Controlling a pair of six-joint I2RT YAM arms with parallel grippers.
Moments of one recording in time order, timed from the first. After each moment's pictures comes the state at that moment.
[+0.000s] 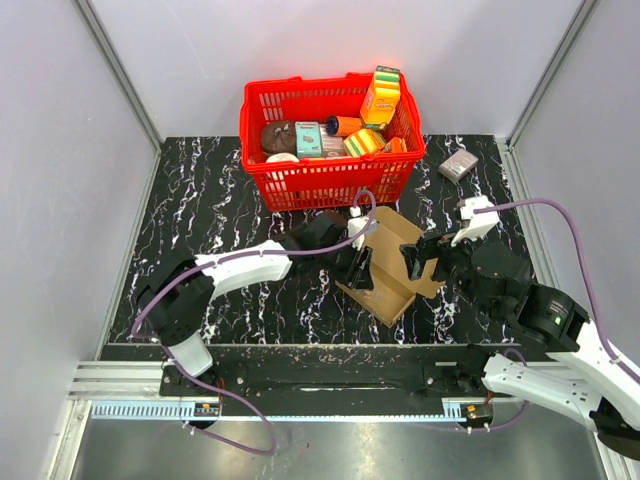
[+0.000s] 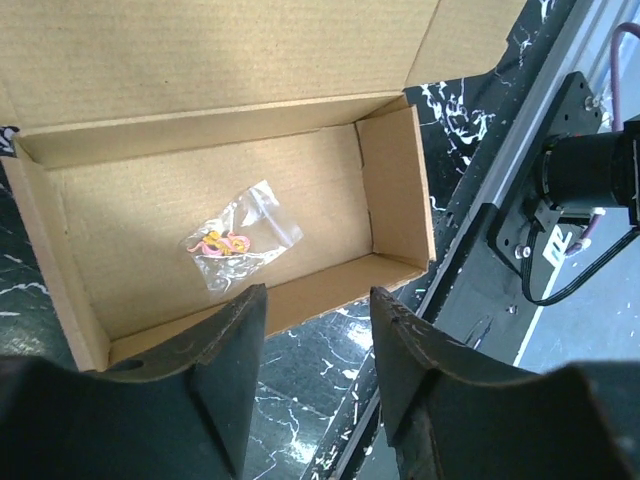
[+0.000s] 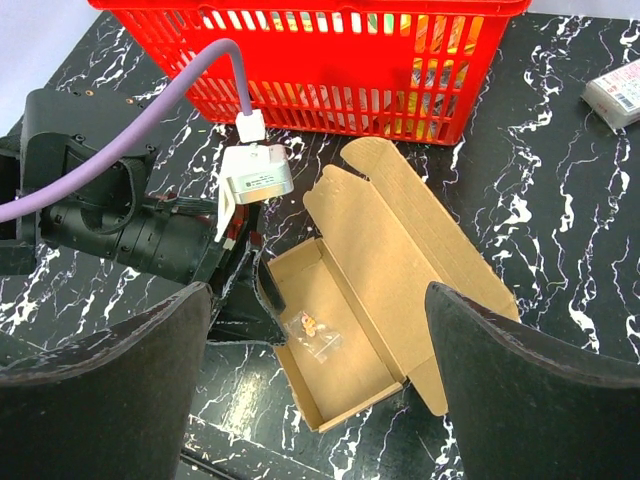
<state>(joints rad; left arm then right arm) -0.87 1.69 1.07 -0.11 0.46 -0.35 0.95 0.68 1.06 -0.68 0.53 0.34</state>
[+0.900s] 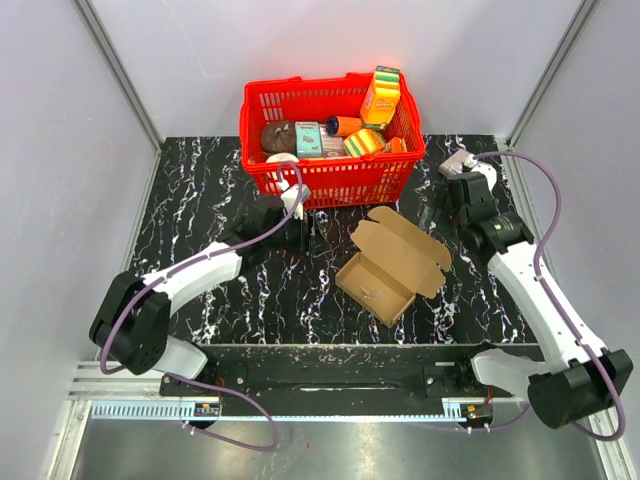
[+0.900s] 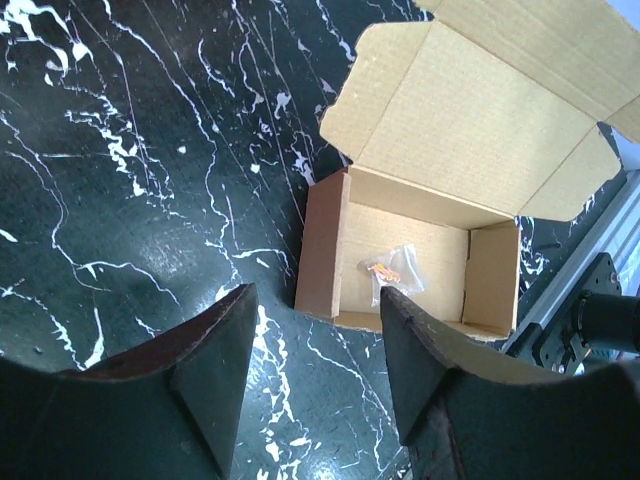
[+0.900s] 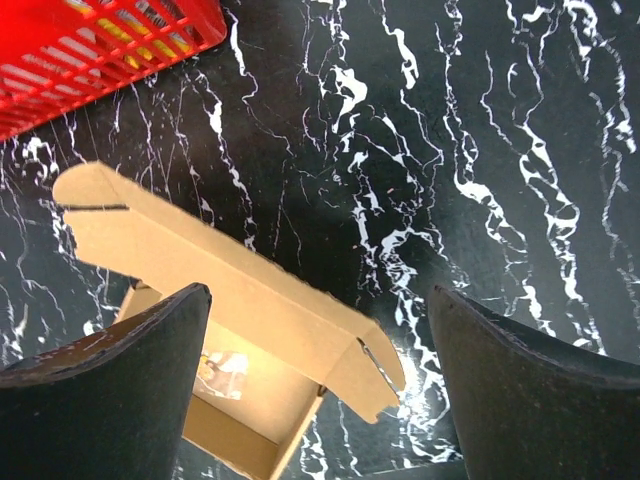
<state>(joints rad) -0.56 1.43 0.87 0.00 0.36 -0.43 0.34 1.11 1.16 -0.80 0.34 0.48</state>
